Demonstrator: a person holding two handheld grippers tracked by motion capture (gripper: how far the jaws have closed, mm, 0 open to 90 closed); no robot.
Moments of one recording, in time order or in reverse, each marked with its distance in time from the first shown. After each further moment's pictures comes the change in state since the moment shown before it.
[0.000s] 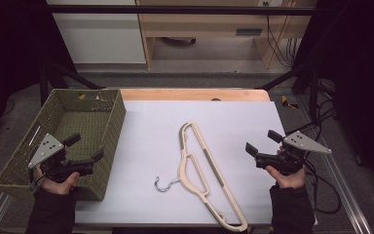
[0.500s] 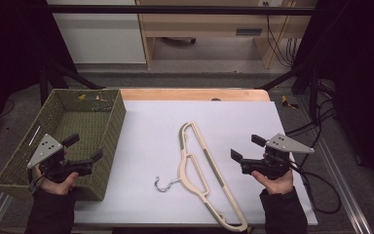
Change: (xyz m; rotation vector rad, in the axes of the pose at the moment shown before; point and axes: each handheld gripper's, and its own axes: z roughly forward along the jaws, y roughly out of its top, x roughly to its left) left arm 0.003 -0.002 -0.001 0.007 0.005 -0.003; right arm 0.042 0.006 0.012 0.088 0.075 -0.029
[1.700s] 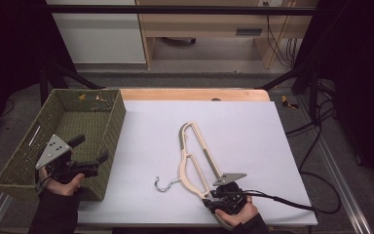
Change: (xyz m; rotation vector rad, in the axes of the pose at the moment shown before) left arm -0.015 0.001 0.008 0.015 -0.020 0.031; right arm 0.079 -0.097 0.052 0.604 0.130 0.018
